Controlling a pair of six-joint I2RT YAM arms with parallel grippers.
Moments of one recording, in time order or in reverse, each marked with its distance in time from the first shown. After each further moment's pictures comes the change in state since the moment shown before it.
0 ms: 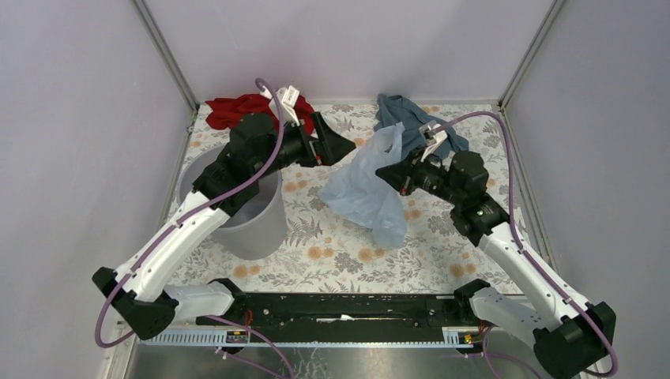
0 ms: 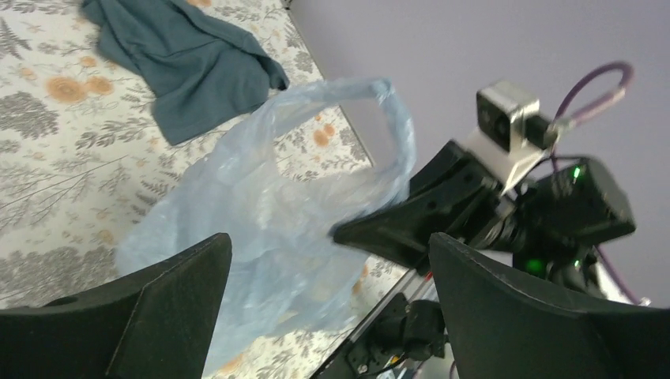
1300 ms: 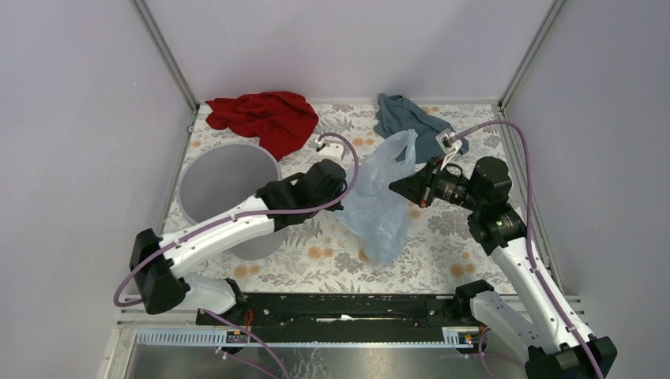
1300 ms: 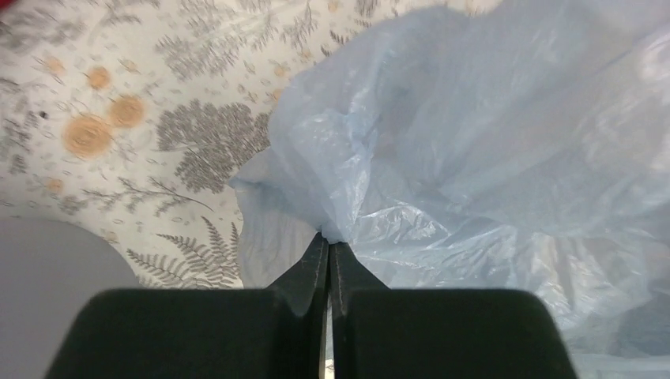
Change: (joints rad) left arm -0.280 0.165 -0.201 -0.208 -0.544 0.135; right arm -0.218 -0.126 -0.030 -0.107 -0.393 0.077
